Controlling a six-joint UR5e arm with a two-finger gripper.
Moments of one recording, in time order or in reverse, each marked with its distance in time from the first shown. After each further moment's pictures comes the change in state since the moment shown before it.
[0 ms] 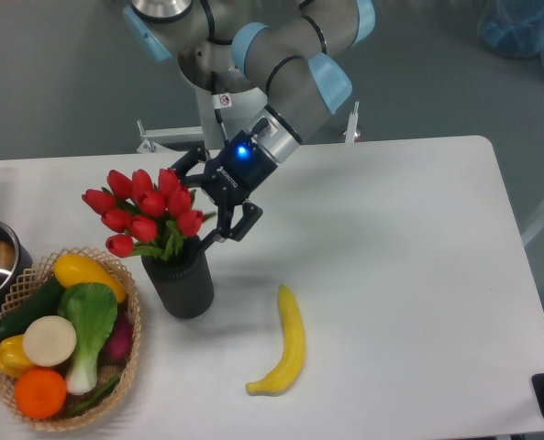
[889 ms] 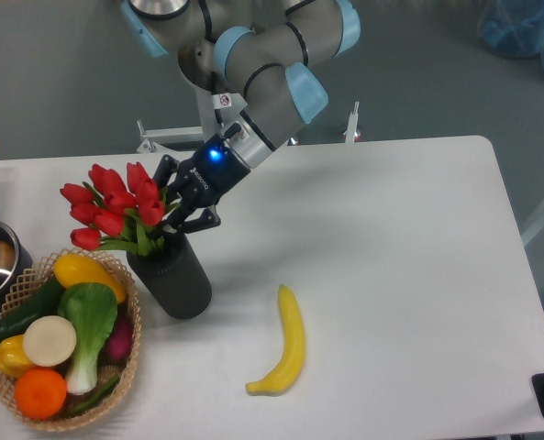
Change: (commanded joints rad) arm -0.032 -0.005 0.021 0.000 -0.005 -0.006
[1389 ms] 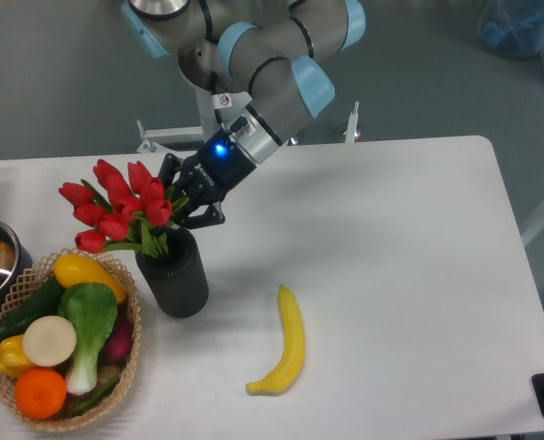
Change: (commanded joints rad) arm 0.012 0.040 0.020 -0.002 -0.041 -0.060
